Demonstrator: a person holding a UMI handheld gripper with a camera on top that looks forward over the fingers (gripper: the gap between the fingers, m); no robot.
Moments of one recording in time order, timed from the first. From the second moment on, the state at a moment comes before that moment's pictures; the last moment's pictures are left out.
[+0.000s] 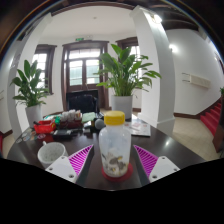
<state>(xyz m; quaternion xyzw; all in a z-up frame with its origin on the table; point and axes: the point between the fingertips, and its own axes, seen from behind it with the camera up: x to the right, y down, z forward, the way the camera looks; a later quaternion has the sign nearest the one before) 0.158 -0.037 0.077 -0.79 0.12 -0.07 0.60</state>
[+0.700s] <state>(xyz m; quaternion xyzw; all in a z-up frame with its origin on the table) 0.040 -0.171 0.153 -0.79 0.06 -0.03 0.60</state>
